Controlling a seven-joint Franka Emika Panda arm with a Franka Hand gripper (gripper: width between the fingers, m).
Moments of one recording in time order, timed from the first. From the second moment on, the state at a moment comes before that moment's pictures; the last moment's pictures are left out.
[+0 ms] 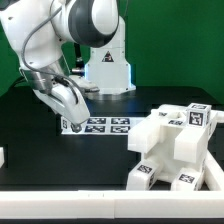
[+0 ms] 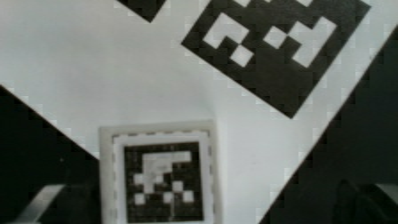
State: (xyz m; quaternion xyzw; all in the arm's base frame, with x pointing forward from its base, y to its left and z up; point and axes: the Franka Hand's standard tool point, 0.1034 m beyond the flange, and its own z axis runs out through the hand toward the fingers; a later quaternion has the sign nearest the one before) arm 0.350 -0.109 0.010 -0.86 0.48 0.17 0.06
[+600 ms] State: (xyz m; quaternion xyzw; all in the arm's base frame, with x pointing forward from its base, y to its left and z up) arm 0.350 -0.109 0.010 -0.86 0.48 0.17 0.06
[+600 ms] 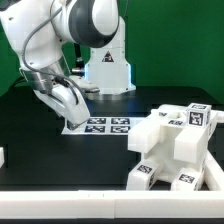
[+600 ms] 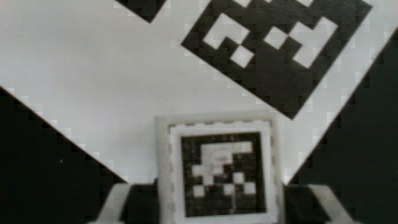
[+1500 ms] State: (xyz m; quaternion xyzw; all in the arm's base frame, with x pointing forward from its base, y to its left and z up) arm 0.409 -0.101 0.030 -0.97 0.21 0.12 0.09
